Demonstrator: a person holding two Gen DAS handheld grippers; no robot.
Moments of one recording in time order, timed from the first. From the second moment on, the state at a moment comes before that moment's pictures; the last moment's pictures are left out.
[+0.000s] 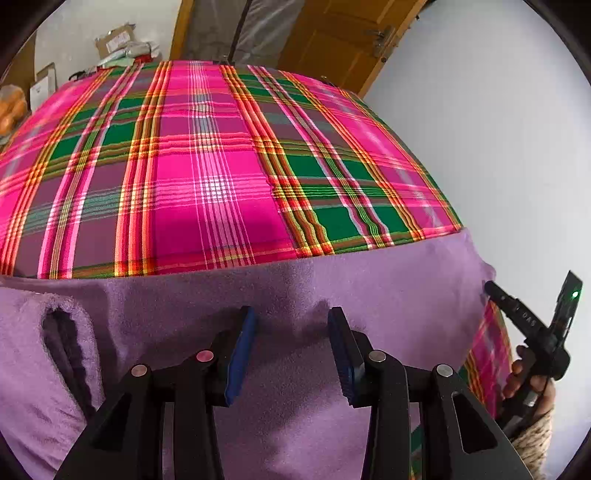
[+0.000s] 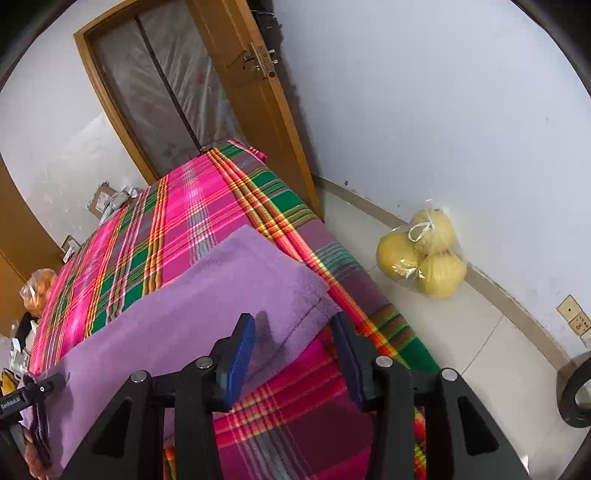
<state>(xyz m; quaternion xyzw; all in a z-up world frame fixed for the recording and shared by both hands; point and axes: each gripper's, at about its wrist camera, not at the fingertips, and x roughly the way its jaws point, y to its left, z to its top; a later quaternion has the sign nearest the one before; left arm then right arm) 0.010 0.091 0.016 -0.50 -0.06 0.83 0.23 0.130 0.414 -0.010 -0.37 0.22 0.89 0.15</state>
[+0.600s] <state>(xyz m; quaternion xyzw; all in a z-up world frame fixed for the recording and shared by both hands) 0.011 0.095 0.015 -0.49 -0.05 0.84 0.22 0.132 0.433 -0.013 -0.35 0.28 0.88 0.15</state>
